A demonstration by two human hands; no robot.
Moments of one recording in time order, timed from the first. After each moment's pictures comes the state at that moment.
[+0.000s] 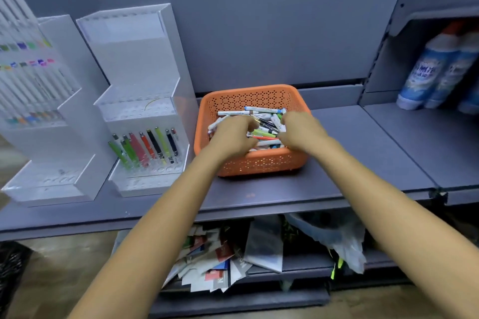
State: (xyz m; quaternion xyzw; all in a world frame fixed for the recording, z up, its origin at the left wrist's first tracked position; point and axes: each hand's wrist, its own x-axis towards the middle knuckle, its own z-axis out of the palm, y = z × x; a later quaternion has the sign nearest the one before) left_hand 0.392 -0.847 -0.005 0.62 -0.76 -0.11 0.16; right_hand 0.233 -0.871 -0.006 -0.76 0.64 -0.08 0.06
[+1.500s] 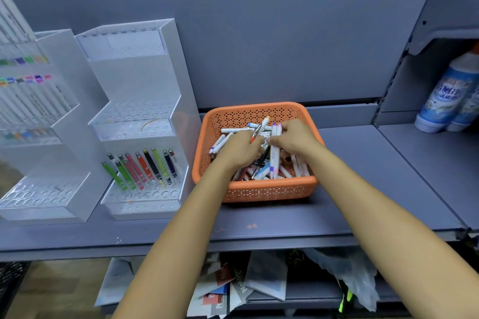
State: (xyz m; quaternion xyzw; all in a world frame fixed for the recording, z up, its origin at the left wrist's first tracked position) left_hand 0.390 -0.903 -0.033 0.64 -0.67 -0.27 0.28; right_hand 0.249 -0.937 -0.023 -0.66 0.61 -0.27 0.35
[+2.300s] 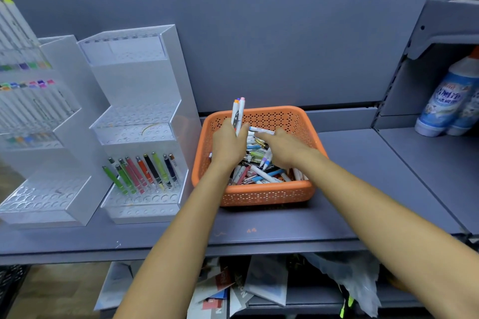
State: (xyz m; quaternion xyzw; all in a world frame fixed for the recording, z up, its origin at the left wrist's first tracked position) left_hand 0.394 -0.905 -0.024 0.69 -0.55 -0.17 0.43; right_hand 0.259 -0.932 -0.019 -0.82 0.55 0.02 0.14
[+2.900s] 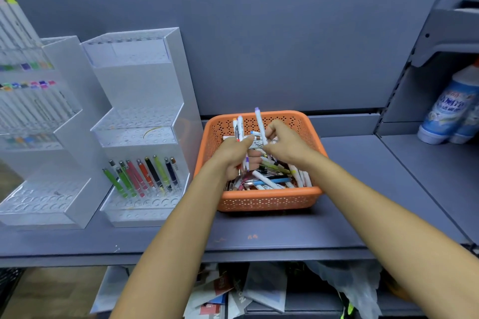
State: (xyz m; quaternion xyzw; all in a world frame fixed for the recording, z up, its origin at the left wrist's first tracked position) left_hand 0.394 -0.905 -0.019 0.58 -0.36 -0.58 0.44; right_hand 0.259 -0.938 -0.019 -0.73 0.52 -0.27 0.35
